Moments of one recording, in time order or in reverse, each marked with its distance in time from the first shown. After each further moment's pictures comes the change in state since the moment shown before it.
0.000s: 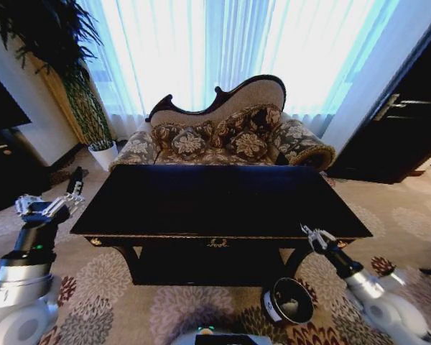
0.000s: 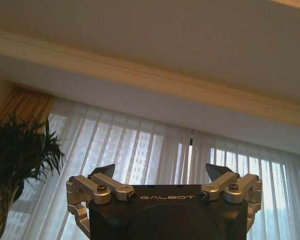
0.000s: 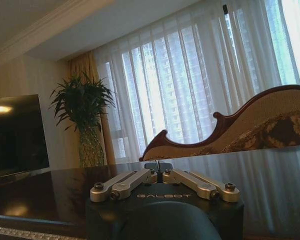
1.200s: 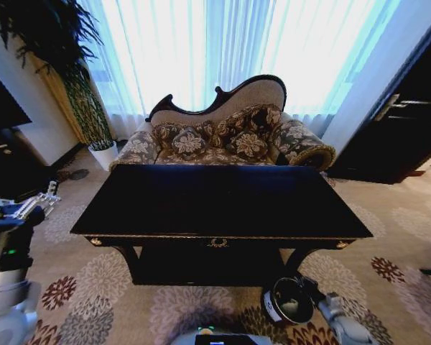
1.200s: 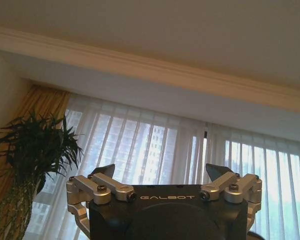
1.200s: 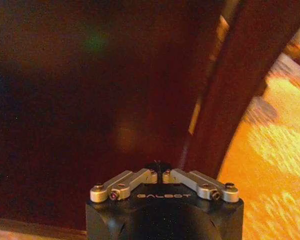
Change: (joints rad) left arm 0.048 -0.002 -0.090 -0.001 -0.037 0.033 -0.020; right arm 0.555 0.119 -0.488 -0.969 -0.542 -0.069 0.337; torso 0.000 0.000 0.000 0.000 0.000
